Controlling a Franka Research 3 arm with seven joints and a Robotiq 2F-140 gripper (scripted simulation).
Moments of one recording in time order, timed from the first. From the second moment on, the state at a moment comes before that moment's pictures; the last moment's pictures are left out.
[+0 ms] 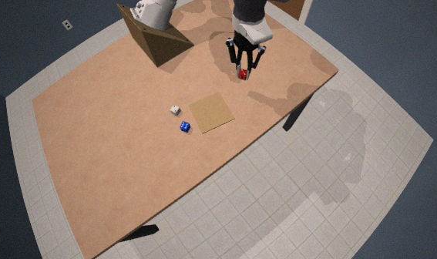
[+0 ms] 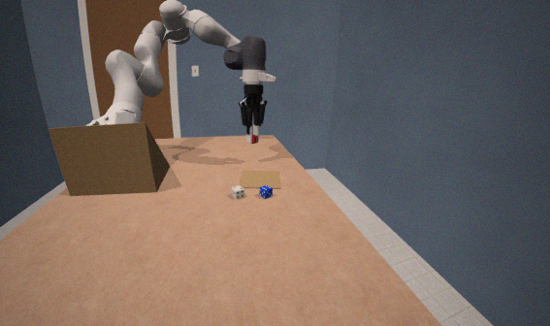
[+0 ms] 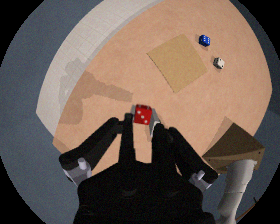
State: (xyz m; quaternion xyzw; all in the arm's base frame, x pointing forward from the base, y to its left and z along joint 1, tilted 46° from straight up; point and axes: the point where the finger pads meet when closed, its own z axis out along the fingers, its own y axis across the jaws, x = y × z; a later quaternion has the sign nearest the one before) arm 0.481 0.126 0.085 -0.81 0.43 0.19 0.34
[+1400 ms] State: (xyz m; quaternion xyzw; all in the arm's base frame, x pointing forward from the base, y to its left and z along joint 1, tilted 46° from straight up) arm 0.483 0.129 0.082 -0.63 0.67 0.29 0.26
